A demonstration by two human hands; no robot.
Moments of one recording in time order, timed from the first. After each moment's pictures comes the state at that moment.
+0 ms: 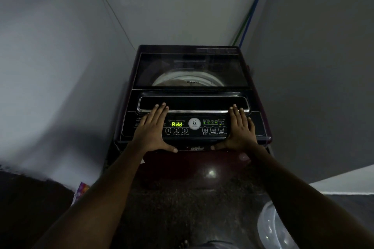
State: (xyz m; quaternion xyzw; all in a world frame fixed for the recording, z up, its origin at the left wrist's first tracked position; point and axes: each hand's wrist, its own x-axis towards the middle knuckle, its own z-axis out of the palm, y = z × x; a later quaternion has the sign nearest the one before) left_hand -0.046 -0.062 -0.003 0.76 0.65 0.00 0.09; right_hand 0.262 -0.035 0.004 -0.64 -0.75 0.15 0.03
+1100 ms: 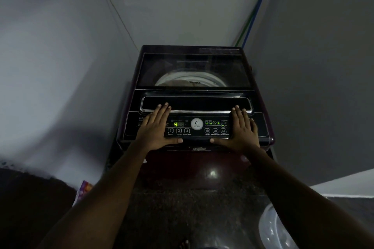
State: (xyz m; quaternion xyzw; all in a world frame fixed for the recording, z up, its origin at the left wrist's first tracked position) left_hand -0.046 -0.060 -0.009 0.75 0.65 0.03 0.10; right_hand 0.258 -0.039 -0.001 -0.65 -0.75 0.11 0.06
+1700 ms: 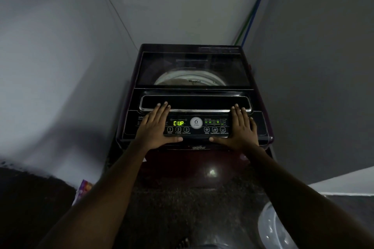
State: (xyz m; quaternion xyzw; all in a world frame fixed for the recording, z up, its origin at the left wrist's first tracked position) left_hand -0.045 -0.060 -0.007 0.75 0.65 0.03 0.10; right_hand 0.259 -0.039 -0.001 -0.65 -0.75 0.11 0.07
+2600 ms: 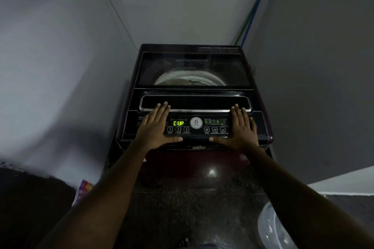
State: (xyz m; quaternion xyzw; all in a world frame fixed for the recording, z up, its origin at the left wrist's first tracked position) left_hand -0.044 -0.061 -0.007 0.75 0.65 0.03 0.11; right_hand 0.259 -0.039 -0.002 -0.65 -0.75 0.12 0.07
